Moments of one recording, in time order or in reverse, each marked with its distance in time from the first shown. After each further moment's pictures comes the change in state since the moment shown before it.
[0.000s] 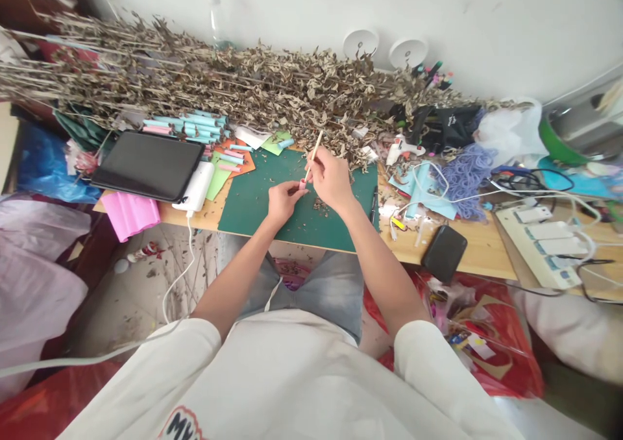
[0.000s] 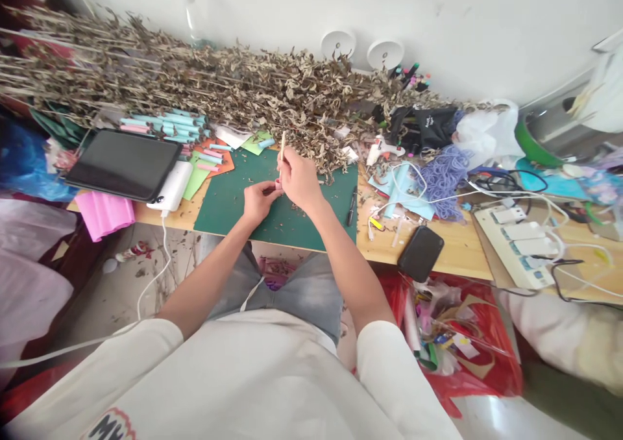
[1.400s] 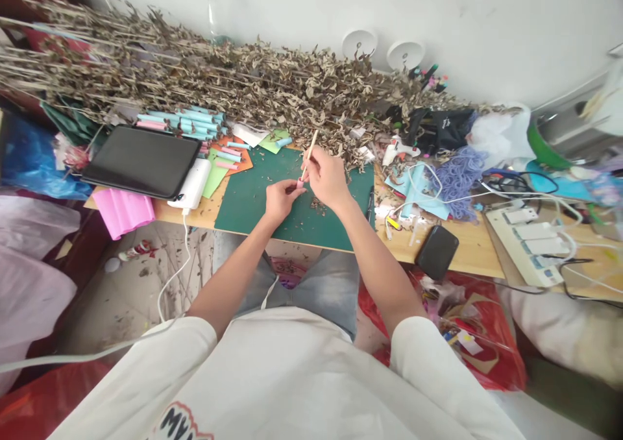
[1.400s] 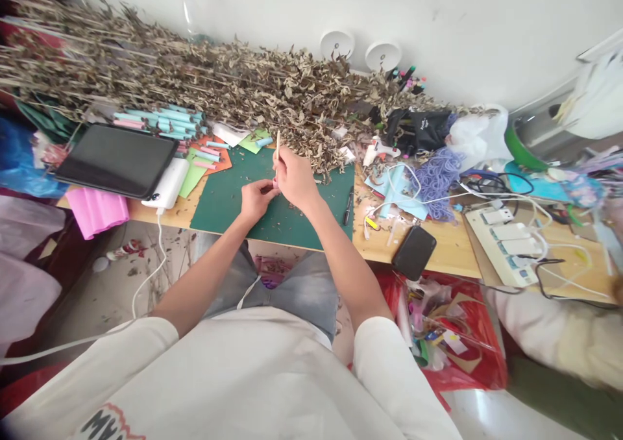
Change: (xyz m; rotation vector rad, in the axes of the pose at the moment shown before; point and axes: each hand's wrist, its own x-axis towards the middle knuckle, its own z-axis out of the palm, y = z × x) left_hand 0.001 0.000 0.000 0.002 0.008 0.018; right_hand 0.002 0.000 0.004 -0.004 -0.063 0.002
